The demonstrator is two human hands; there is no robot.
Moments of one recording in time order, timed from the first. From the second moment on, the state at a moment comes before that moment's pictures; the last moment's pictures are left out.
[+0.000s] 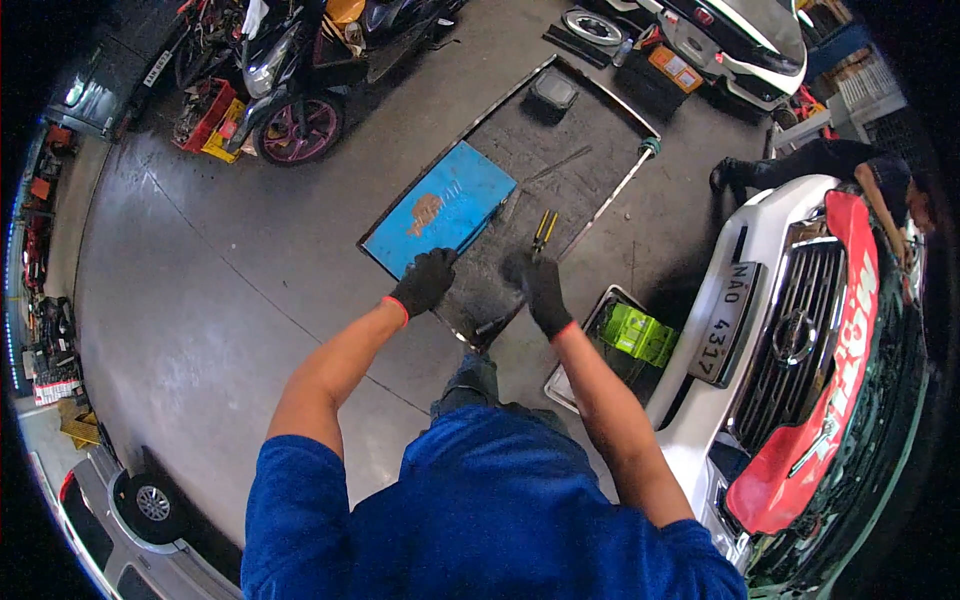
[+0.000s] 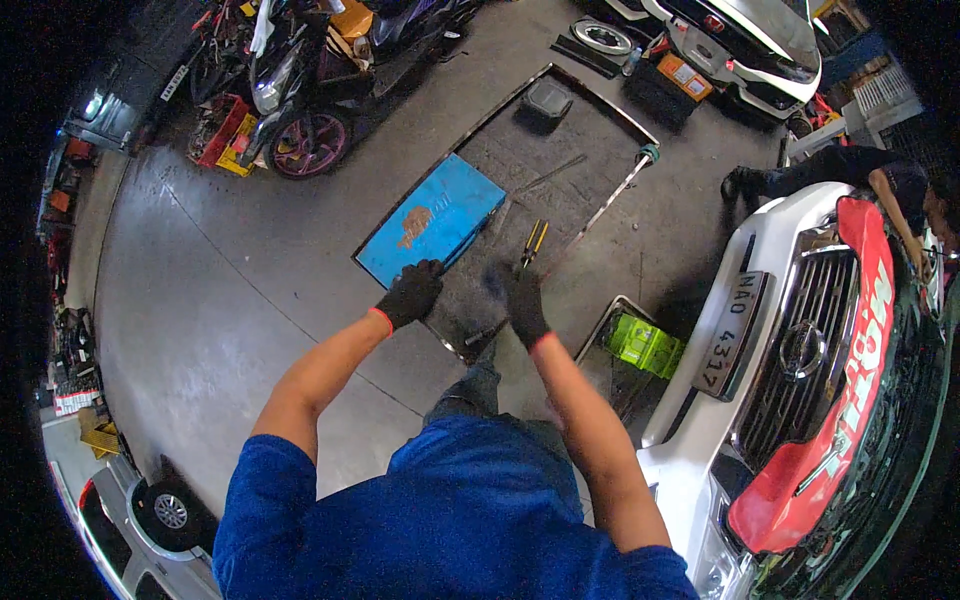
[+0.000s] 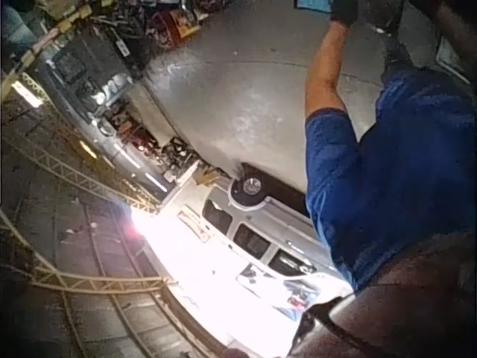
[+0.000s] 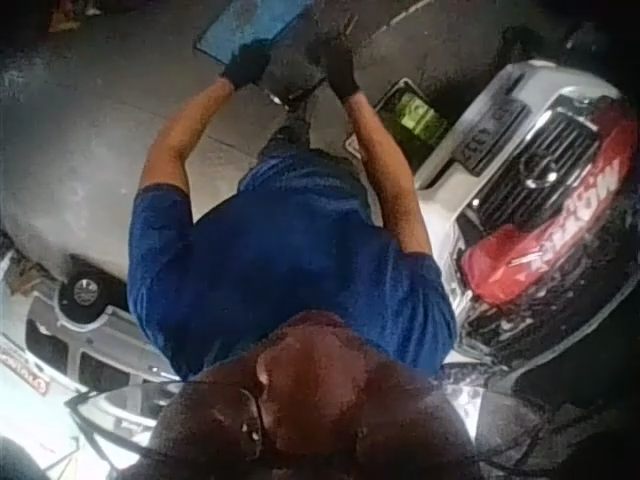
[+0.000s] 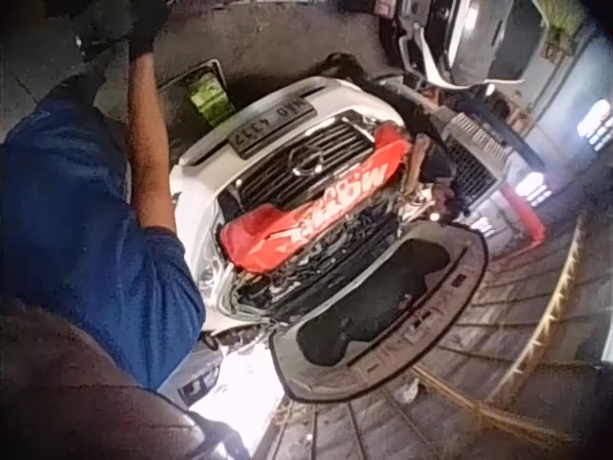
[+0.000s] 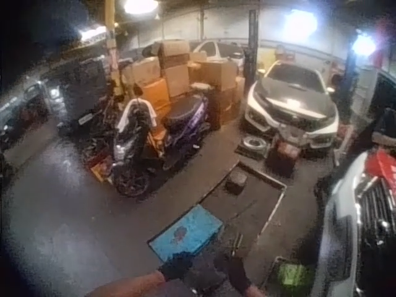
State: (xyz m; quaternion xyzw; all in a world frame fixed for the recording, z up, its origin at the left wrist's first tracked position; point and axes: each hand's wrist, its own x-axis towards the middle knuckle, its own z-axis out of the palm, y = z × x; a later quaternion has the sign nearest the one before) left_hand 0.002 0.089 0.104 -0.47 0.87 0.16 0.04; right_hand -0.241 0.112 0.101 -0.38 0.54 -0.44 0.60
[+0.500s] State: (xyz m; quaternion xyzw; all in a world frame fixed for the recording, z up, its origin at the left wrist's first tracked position) left_hand -0.035 0.166 0.068 -0.35 0.86 0.32 -0.18; right_hand -0.253 0.156 0.108 -0.69 0.64 -0.16 0.31
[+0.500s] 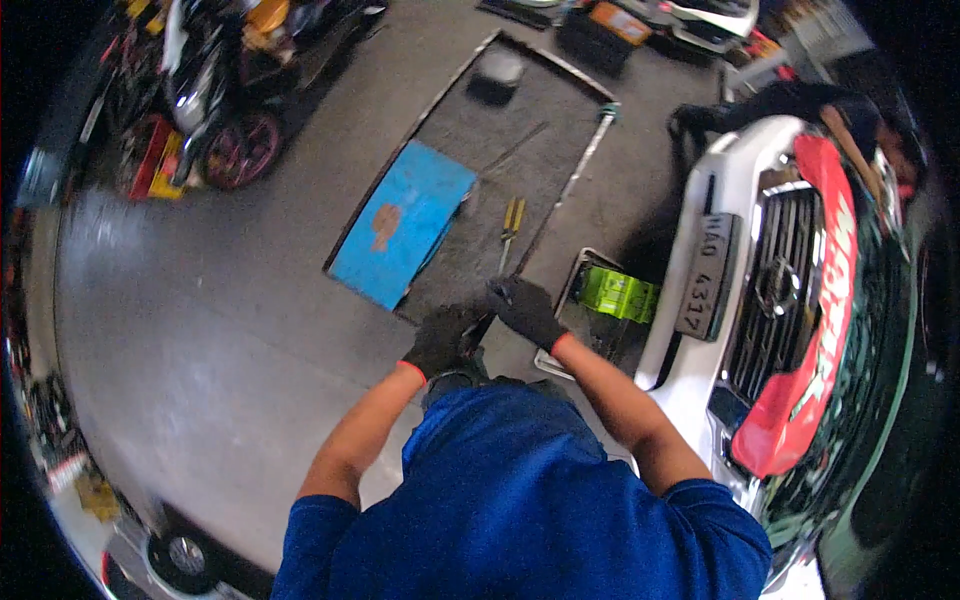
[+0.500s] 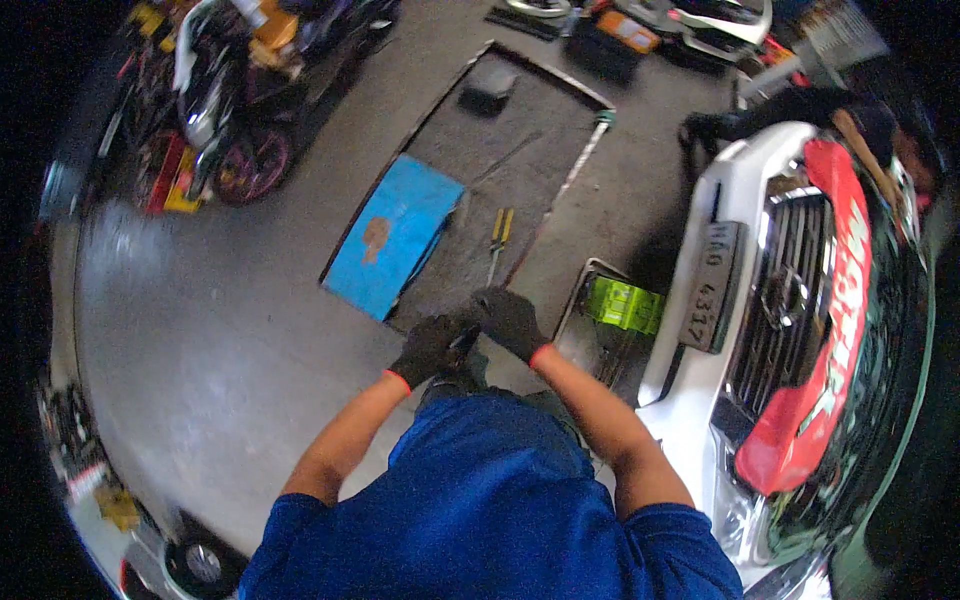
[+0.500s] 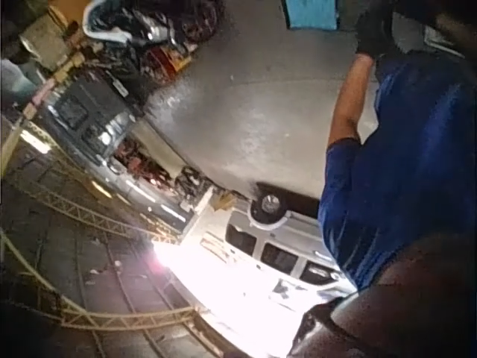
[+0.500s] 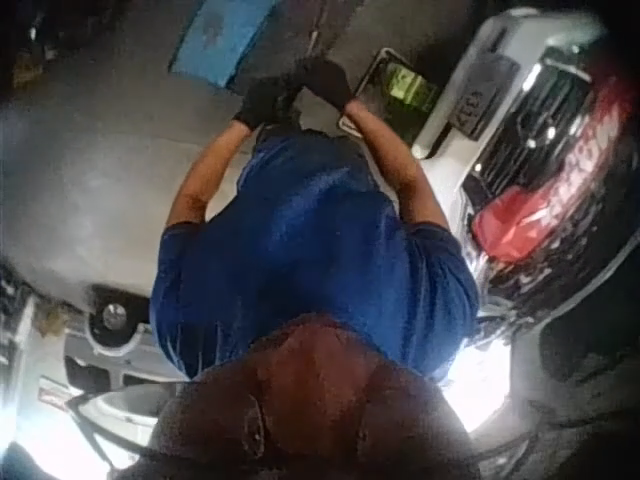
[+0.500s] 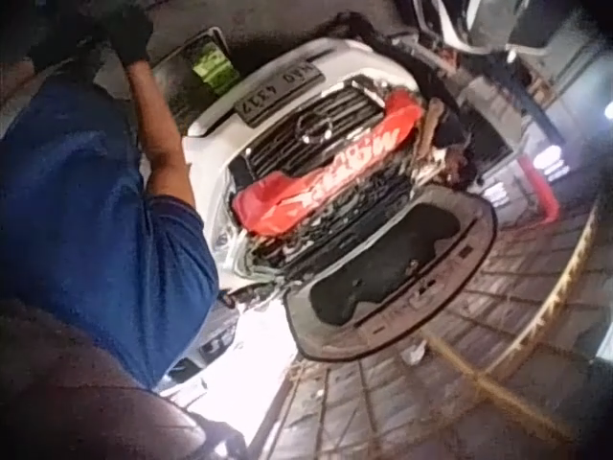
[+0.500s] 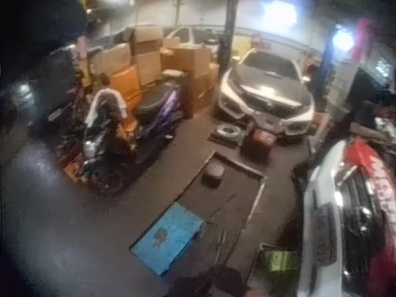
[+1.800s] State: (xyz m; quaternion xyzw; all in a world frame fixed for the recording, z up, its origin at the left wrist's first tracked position) left_hand -0.233 0.265 0.137 -0.25 0.92 0.07 -0.28; right_hand -0.820 0.608 0.347 -0.32 0.93 -0.06 -0.18
